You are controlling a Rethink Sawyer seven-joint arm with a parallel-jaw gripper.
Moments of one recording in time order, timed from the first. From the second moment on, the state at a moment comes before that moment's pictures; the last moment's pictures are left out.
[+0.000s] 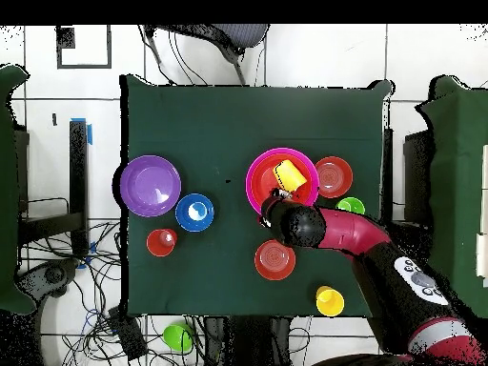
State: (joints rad) arm -0.74 -0.56 0.40 1.84 -0.36 0.35 0.45
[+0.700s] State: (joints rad) arm -0.74 -0.56 0.41 1.84 -0.38 0.35 0.45
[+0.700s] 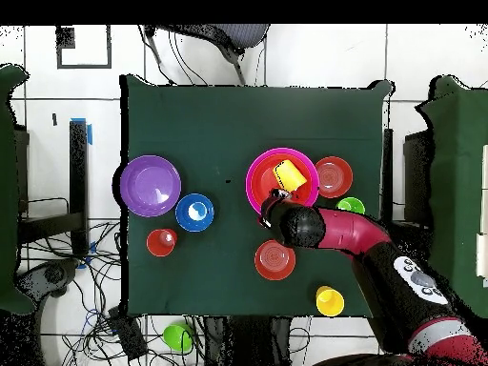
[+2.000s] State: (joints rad) arm -0.72 -0.52 0.38 1.81 -0.54 0.39 0.45
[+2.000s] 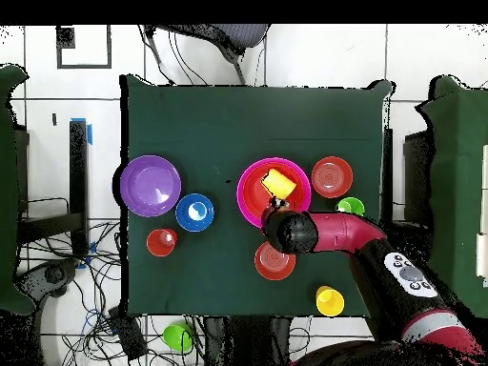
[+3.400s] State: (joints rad) arm -0.71 -0.53 0.39 1.76 -0.57 0.49 0.45
